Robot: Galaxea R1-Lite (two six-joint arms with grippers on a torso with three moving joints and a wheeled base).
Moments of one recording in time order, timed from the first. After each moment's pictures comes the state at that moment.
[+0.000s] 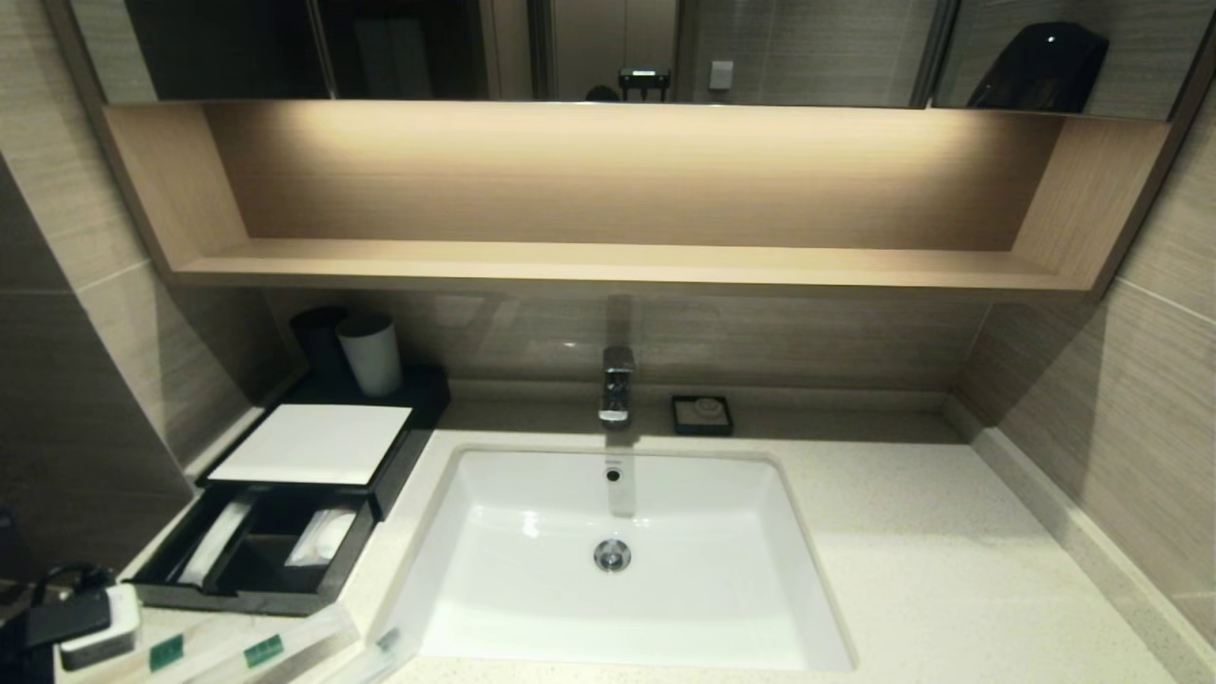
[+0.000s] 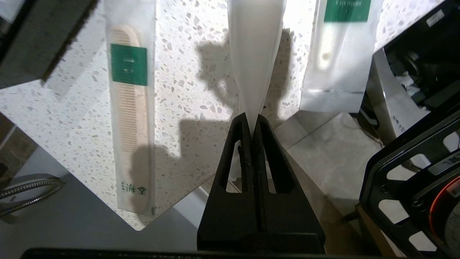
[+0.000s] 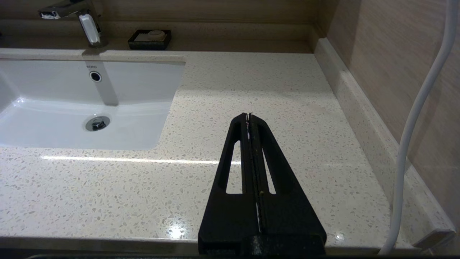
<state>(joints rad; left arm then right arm) 0.66 1.59 -0.56 0.37 -0.34 1.49 0.00 0.00 0.00 0.01 -0.01 -0.01</state>
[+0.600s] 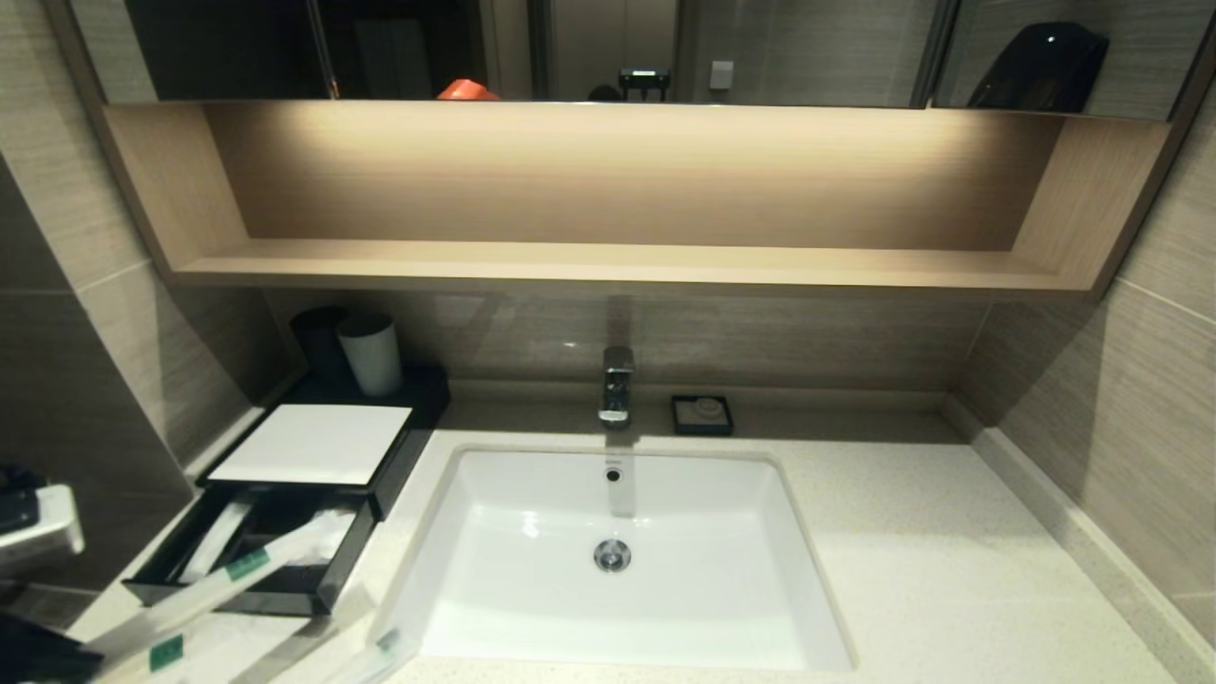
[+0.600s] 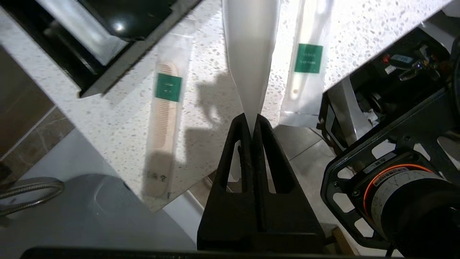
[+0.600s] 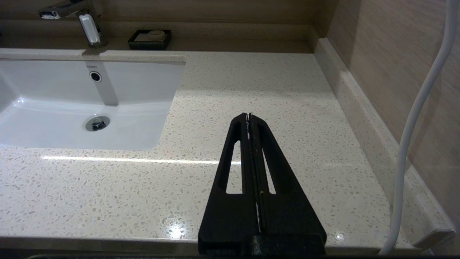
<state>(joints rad) 0.66 1.48 -0.90 0.82 -0.47 1.41 0.00 0.00 0.00 0.01 -0.01 -0.01</state>
